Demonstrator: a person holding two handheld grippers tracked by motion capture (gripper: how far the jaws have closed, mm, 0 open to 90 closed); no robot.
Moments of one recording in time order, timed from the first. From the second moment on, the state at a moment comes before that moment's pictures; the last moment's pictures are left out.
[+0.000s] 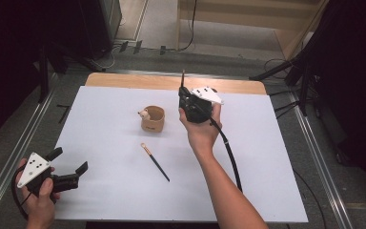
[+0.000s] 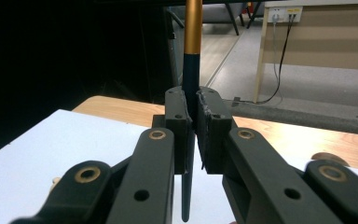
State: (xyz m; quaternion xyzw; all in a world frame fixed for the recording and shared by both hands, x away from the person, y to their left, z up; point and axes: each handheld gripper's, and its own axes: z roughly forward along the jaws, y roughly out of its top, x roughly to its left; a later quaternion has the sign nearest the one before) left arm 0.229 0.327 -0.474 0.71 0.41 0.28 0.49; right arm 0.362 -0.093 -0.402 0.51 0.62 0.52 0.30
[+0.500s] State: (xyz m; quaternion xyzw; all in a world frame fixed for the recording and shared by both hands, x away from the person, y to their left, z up) left arm 0.229 0.329 -0.474 0.71 0.41 0.28 0.50; right arm 0.366 -0.069 -0.403 0.50 0.62 0.53 0.29
